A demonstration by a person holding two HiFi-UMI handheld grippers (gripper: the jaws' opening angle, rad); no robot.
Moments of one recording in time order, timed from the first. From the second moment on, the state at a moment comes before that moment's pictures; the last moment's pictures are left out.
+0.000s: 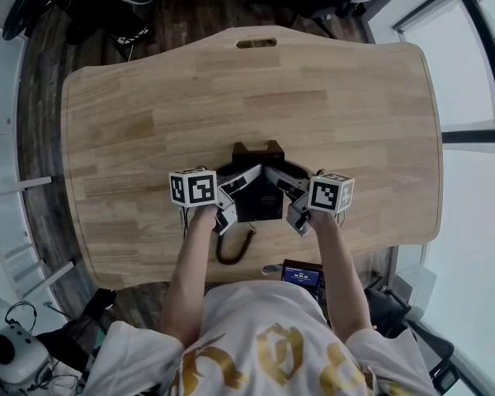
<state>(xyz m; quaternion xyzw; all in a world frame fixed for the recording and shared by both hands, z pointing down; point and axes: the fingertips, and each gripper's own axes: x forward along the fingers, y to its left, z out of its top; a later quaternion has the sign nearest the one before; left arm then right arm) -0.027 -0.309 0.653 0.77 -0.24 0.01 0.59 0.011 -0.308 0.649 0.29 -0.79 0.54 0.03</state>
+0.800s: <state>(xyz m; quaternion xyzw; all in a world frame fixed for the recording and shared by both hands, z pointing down) -0.035 -0.310 0.653 0.78 -0.30 0.08 0.55 0.017 -0.306 0.648 0.34 -0.79 0.50 0.05</state>
